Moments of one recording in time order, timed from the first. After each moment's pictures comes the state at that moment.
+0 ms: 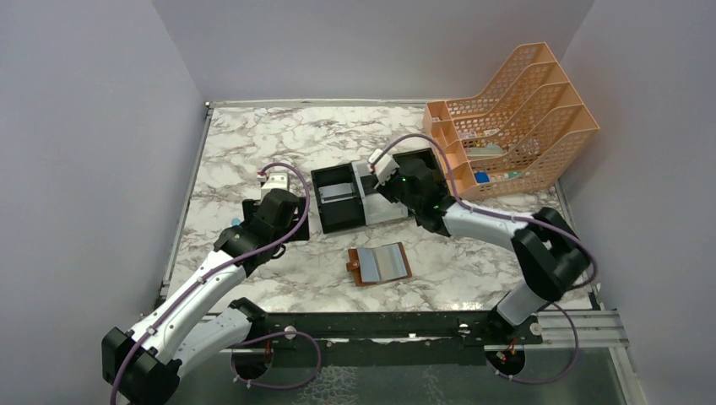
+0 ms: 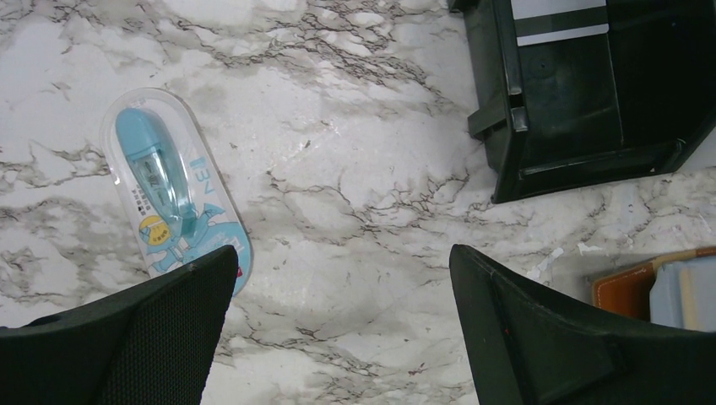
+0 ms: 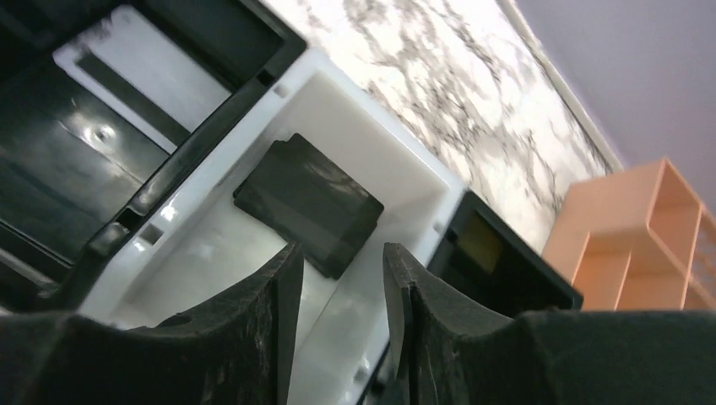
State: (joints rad) left arm -0.57 0.88 0.73 -0.69 -0.46 -0.44; right arm 0.71 1.69 0.94 0.33 0.11 -0.52
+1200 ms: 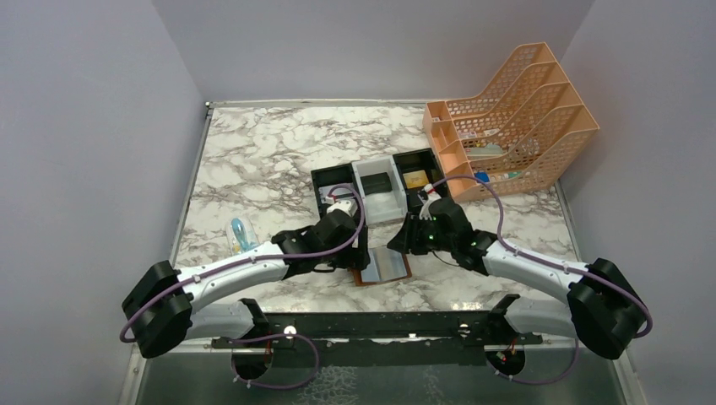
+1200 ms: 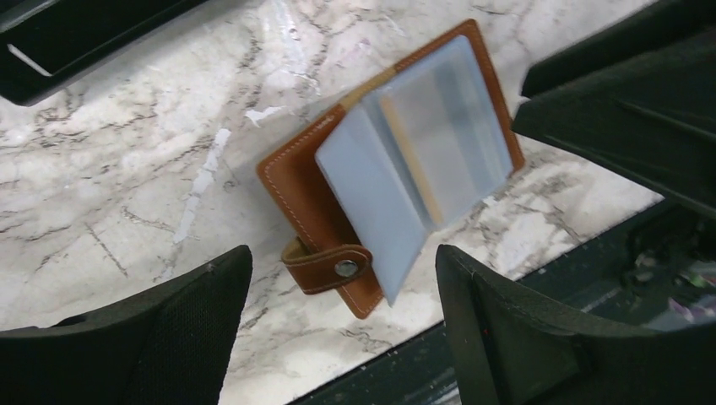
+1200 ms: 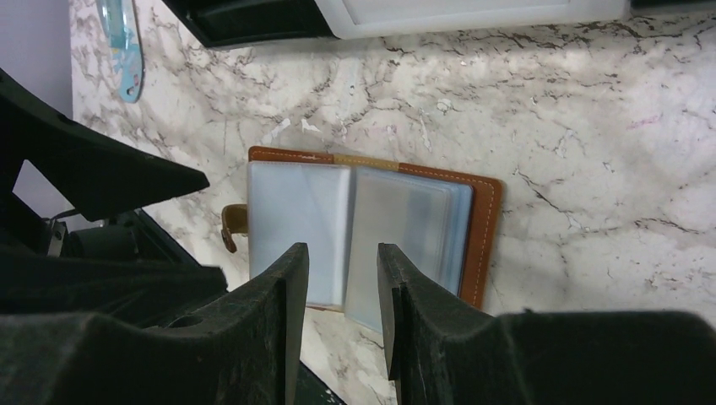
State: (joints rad) left arm -0.94 1.16 0.68 -0.37 -0.07 -0.74; right arm 0.71 1.20 0.51 0.06 -0.20 0.71
